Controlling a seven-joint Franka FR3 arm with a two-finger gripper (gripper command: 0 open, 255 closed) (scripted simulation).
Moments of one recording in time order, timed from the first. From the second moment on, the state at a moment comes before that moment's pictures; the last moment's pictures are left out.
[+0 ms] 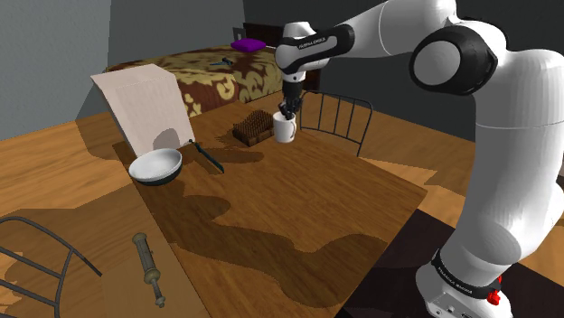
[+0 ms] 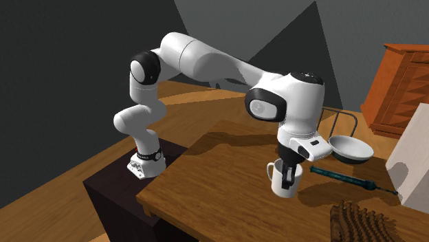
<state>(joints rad) -0.18 0.40 0.10 -1.52 0.03 1.94 -0.23</state>
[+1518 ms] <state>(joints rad) -0.18 0.45 0.10 -1.63 0.03 2.12 -0.24</state>
